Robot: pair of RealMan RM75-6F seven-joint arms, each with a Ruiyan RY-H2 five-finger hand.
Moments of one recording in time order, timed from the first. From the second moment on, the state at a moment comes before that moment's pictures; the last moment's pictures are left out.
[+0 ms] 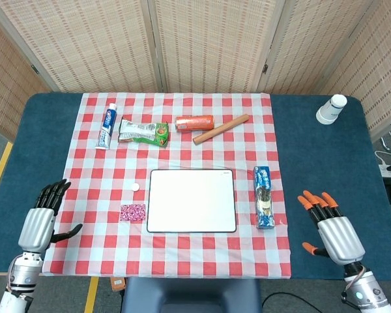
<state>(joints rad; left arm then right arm) -0.21 -1.31 -0.08 -1.58 1.52 1.46 -0.03 0.13 -1.10 -0.02 -1.78 -1.61 1.37 -0.17</state>
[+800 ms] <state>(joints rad) -0.41 -1.34 -0.09 -1.80 1.40 1.13 0.62 0.14 -1.09 -0.03 -1.79 -1.62 1.36 -0.17</state>
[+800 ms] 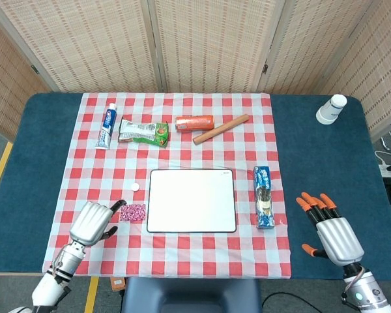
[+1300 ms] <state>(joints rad) -0.56 -1.45 -0.12 -1.81 1.04 0.99 0.80 0.14 -1.07 -0.03 -1.79 -1.64 1.38 -0.11</state>
